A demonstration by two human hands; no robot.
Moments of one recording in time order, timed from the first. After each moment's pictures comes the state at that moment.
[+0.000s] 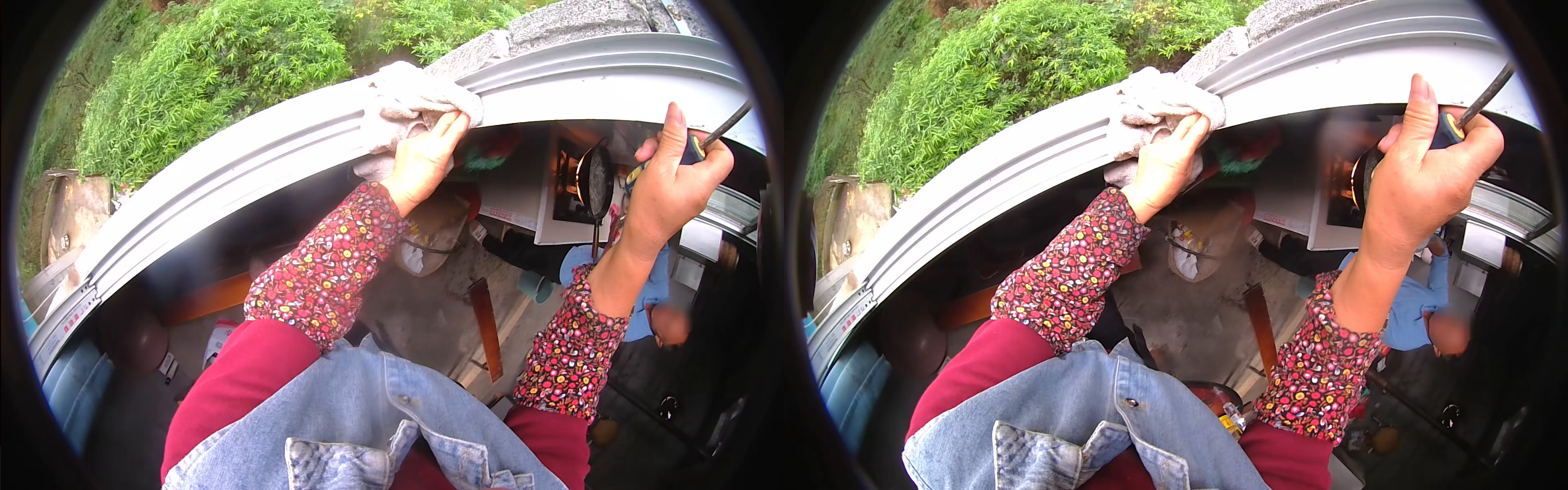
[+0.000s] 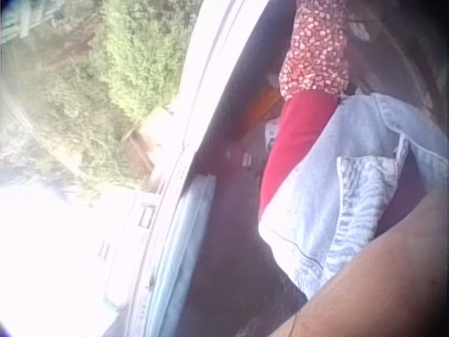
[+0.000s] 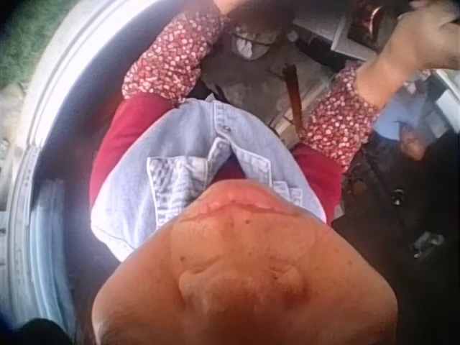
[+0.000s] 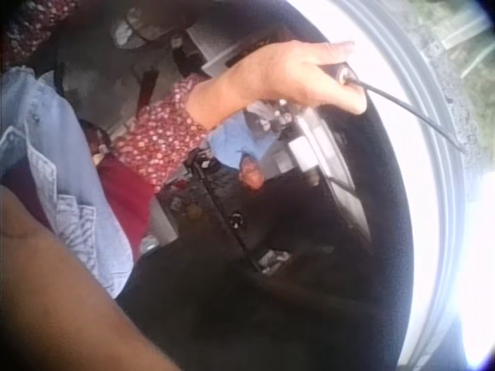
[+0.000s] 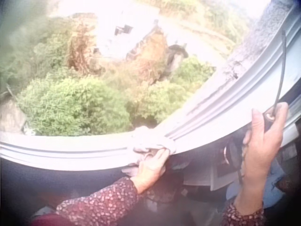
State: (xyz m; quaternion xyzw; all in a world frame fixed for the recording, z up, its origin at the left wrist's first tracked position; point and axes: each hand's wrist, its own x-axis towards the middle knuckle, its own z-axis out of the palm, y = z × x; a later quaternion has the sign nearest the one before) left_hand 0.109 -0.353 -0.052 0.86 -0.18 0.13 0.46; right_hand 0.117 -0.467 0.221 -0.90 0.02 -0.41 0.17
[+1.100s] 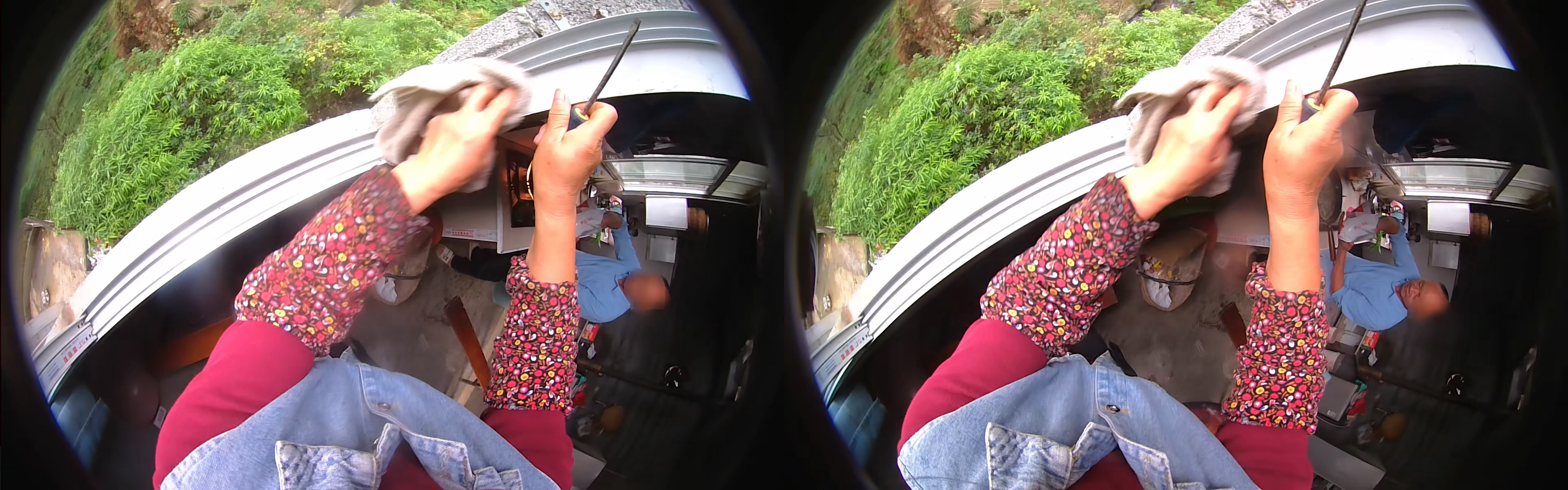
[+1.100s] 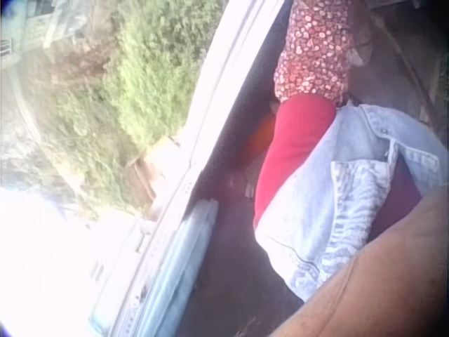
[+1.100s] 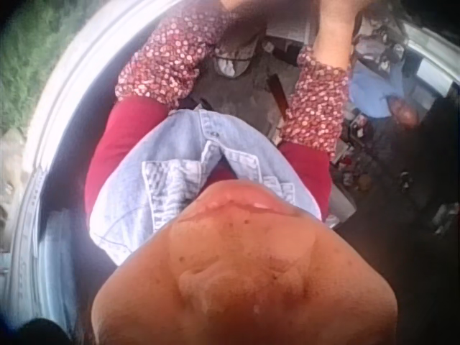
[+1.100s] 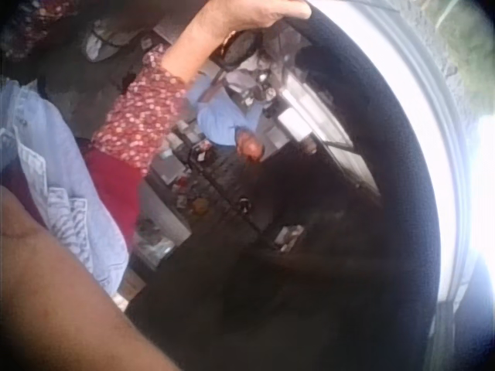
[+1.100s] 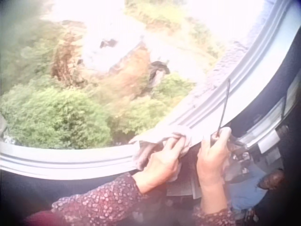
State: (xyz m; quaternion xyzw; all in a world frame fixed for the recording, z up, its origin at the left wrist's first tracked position) left_hand 0.151 -0.374 0.106 0.70 -0.29 0.28 0.60; right_hand 0.125 -0.478 0.214 -0.90 -0.03 -0.42 0.08
